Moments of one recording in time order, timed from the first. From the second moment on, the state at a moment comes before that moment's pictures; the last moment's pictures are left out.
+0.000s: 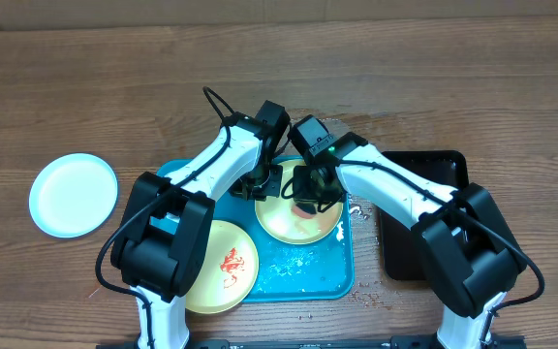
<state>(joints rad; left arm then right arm) -0.45 2.03 1.39 -0.99 0.00 -0.33 0.62 1.96 1.30 -0.73 -0.13 0.68</state>
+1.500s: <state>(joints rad) -0.45 2.03 1.39 -0.98 -0.01 -0.32 0.58 1.99 1.31 -0.86 -0.15 0.41</state>
